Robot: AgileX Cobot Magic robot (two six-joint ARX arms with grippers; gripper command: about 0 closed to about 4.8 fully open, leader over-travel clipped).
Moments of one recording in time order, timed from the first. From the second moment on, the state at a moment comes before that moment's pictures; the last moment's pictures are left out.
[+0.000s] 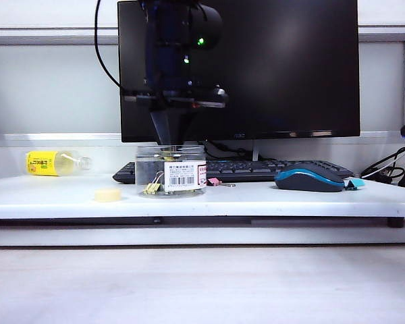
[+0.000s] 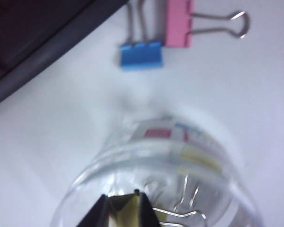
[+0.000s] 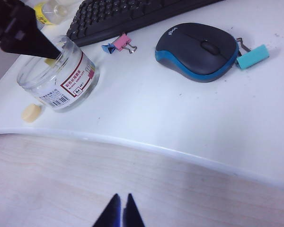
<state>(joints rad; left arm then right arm) -0.63 2.25 2.26 -1.32 -0.18 -0.05 0.07 0.50 0.21 -0.07 -0.52 0.34</state>
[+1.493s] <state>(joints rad) -0.65 2.28 2.21 -1.41 -0.29 -0.04 0.07 0.50 0.21 -0.07 -0.52 0.34</state>
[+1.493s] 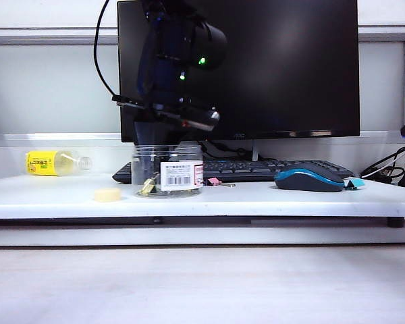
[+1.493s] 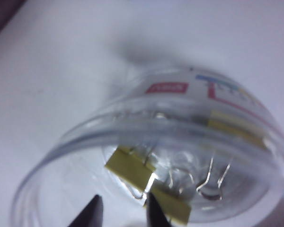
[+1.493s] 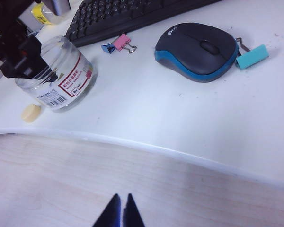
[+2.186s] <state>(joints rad) -0.65 2.32 2.21 -1.40 -0.29 -0.06 0.07 0.50 0.21 -0.07 -0.52 0.34</state>
